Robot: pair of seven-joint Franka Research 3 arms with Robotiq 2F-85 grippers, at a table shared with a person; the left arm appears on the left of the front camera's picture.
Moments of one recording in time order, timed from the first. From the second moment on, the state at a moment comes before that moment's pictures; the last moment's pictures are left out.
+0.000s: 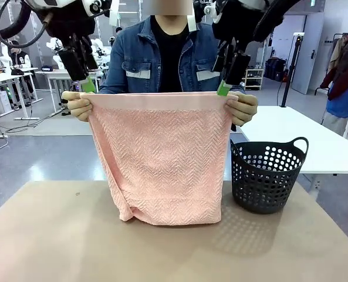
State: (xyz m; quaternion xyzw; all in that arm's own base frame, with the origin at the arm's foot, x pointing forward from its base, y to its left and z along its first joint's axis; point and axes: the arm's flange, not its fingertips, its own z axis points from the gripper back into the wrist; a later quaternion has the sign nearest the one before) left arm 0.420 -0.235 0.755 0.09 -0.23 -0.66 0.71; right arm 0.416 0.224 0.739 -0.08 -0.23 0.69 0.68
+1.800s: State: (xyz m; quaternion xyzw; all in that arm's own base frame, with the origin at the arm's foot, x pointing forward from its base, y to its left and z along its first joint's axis) left arm 0.501 -0.253 0.701 0.05 -0.15 -0.68 0.71; right arm 0.509 0.247 0.697 -0.03 -0.12 0.70 0.71
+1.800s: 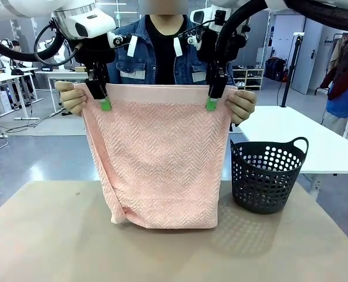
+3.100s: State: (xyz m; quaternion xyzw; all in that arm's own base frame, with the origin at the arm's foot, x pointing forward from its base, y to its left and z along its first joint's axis) left arm 0.501 -0.254 0.701 0.05 -0.15 -0.68 0.72; right arm 0.511 0.249 0.696 -0.03 -0.13 0.69 0.71
